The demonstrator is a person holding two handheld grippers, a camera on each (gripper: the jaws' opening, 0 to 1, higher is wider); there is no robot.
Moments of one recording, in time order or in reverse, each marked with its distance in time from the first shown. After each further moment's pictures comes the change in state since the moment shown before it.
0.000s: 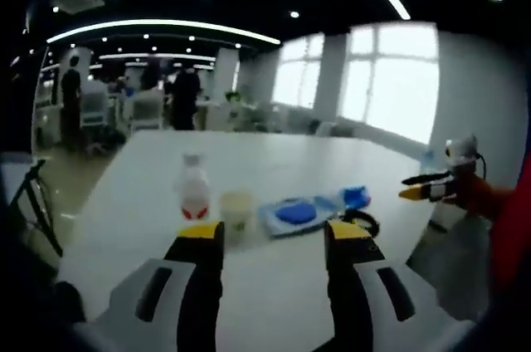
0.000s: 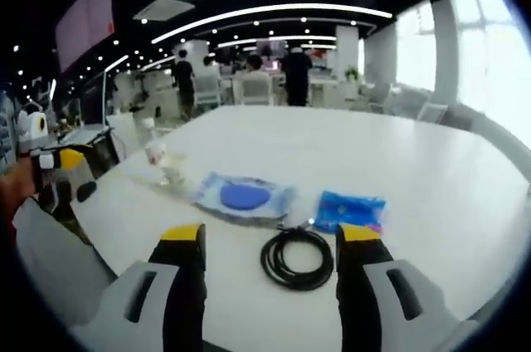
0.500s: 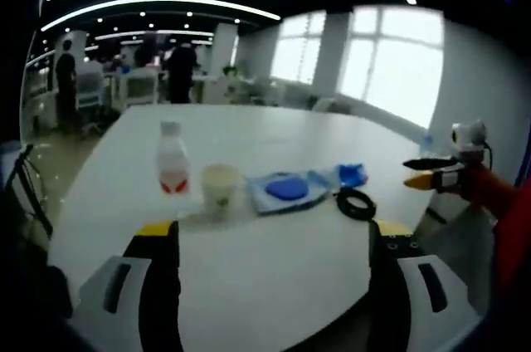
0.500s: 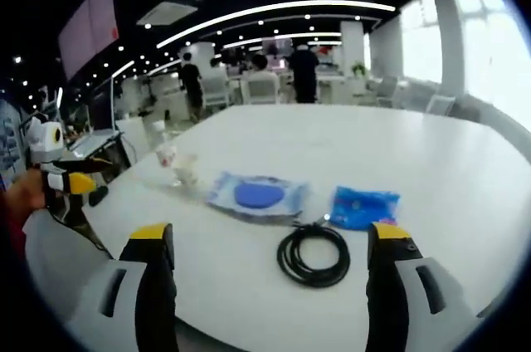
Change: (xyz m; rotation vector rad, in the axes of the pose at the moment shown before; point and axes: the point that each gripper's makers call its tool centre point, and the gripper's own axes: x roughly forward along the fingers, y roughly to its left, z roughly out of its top) left arm 0.023 -0.010 -0.044 -0.003 0.178 0.027; right arm 0.002 0.016 -0.004 0.042 0.007 0.066
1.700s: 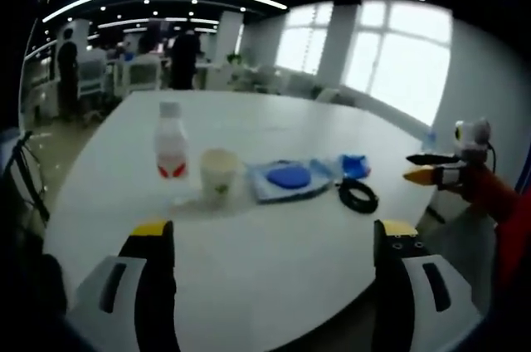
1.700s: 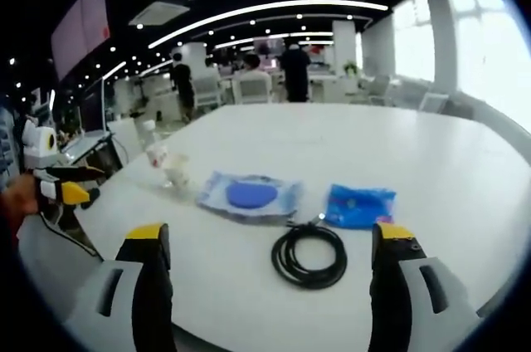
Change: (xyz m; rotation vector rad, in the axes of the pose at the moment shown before) left arm 0.007 0.008 -0.014 -0.030 0.040 0.003; right arm 0.007 -0.005 -0.004 0.008 0.002 -0.047
